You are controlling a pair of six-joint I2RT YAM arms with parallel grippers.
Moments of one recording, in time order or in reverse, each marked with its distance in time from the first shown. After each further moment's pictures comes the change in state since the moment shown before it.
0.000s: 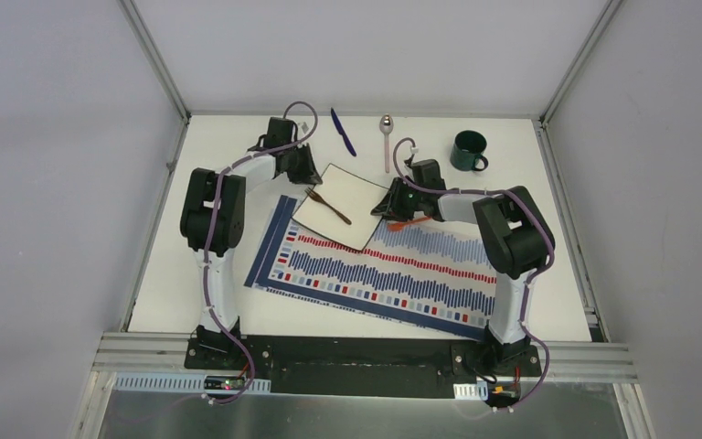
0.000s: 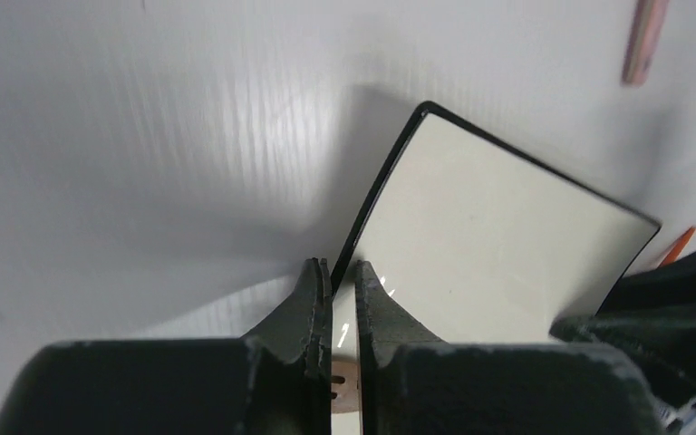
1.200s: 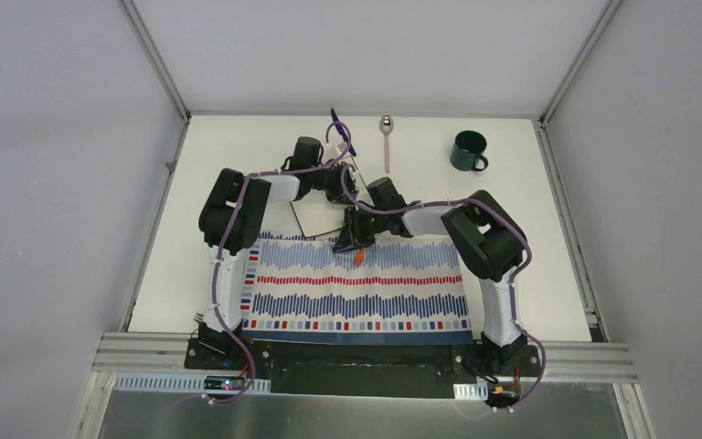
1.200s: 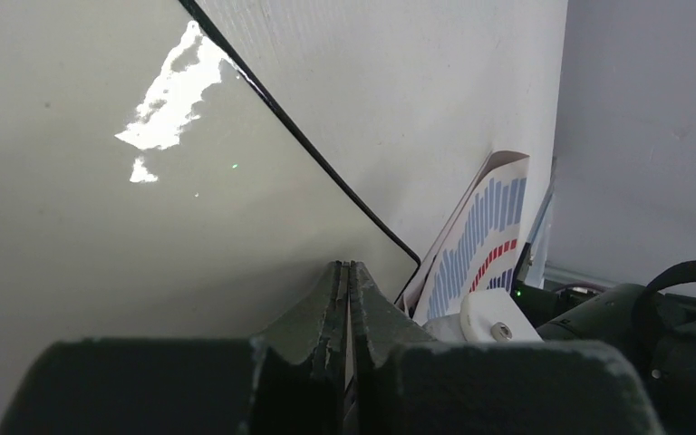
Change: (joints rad) left arm -0.129 0.081 -0.161 0.478 0.420 -0.304; right arm 0.244 0.073 0.040 0.003 -0.259 -0.106
